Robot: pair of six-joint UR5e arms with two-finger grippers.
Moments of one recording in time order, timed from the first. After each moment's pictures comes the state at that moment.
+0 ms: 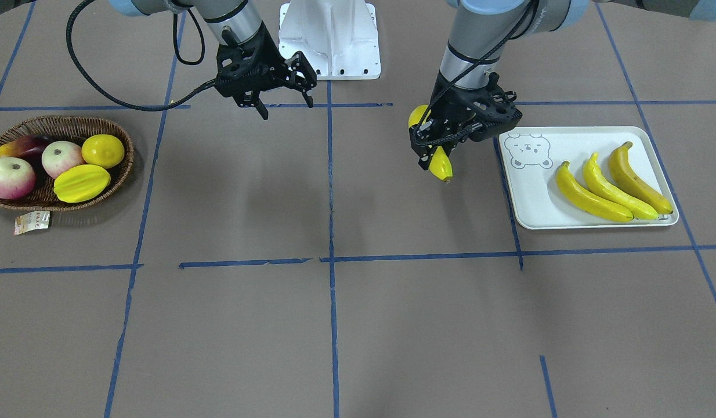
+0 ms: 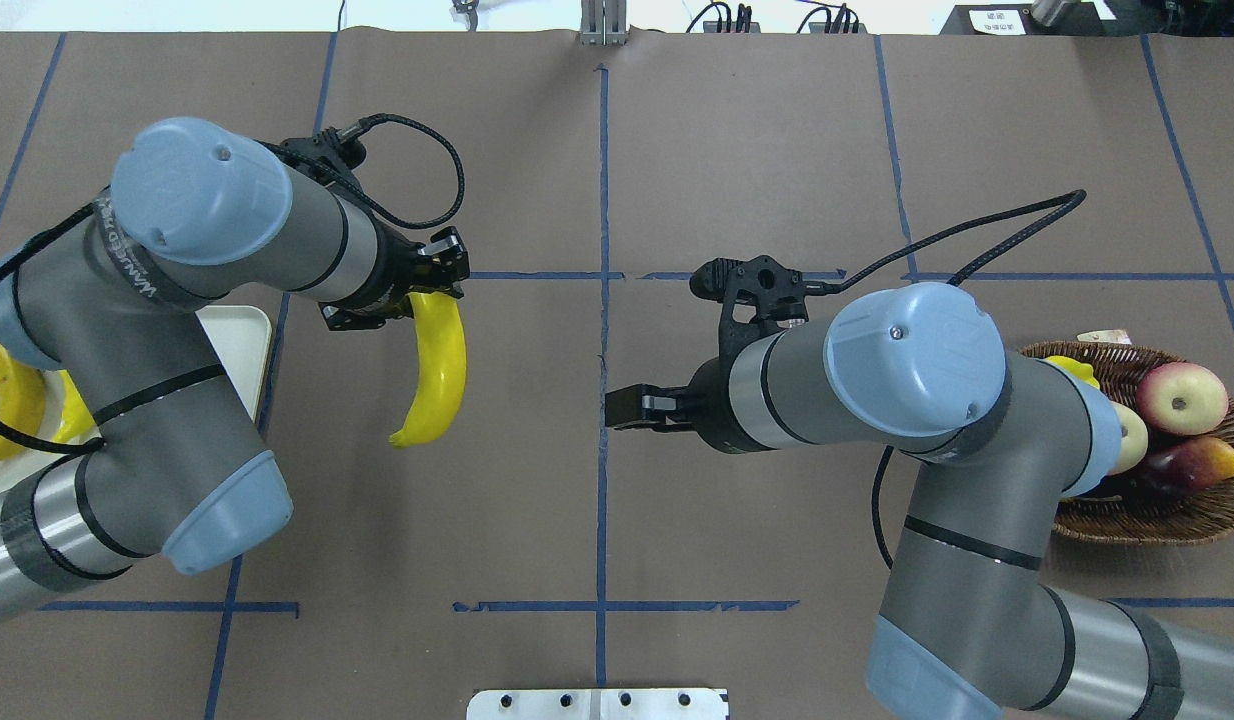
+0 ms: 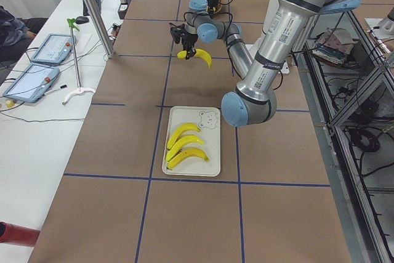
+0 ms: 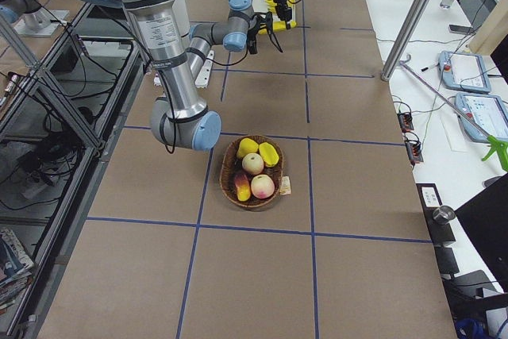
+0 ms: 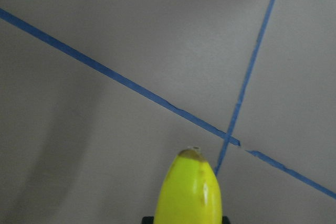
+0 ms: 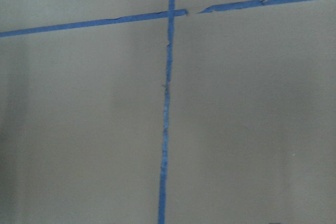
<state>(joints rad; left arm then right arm) -0.68 -2.08 -1.98 -1.46 -1.85 -1.58 0.49 -1.10 2.04 -1.47 1.86 1.29</state>
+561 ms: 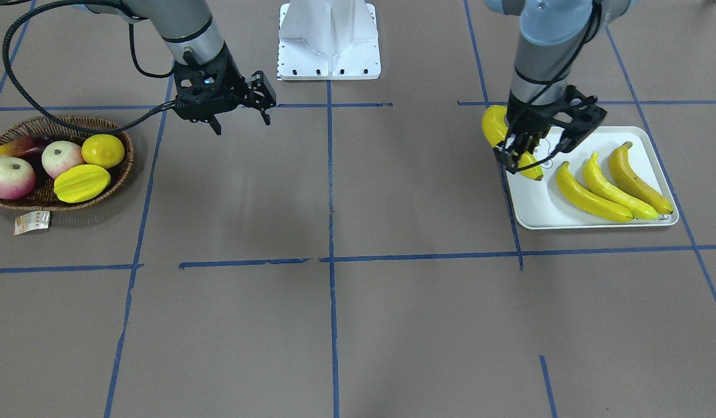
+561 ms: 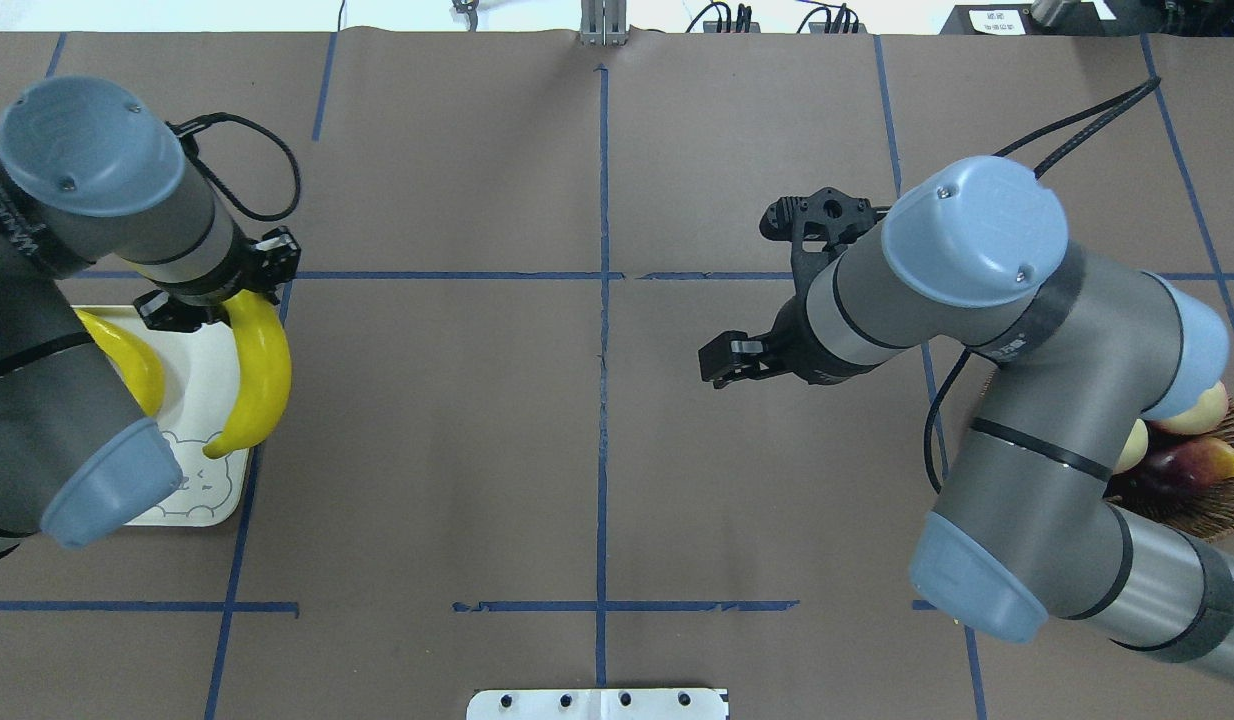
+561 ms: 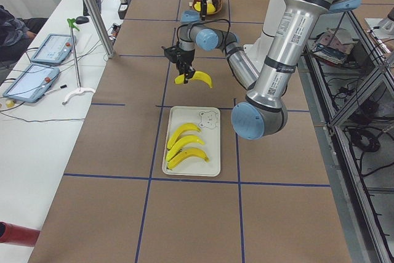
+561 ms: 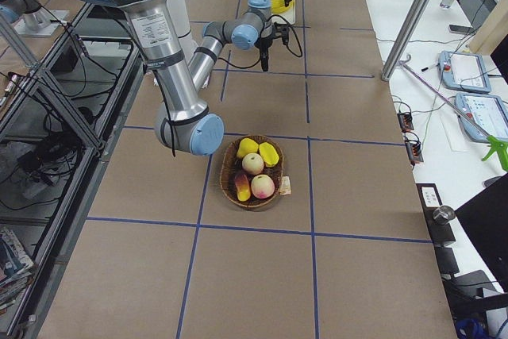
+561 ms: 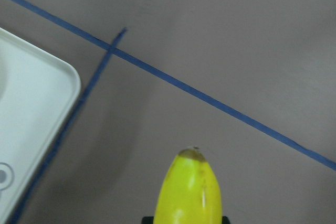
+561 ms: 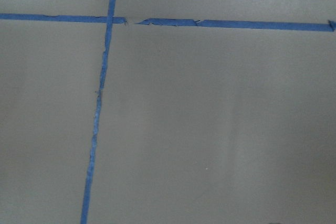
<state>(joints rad) -0.80 -1.91 -2.01 -1.30 -1.85 -1.64 0.63 -1.14 2.06 -1.63 1.98 1.06</state>
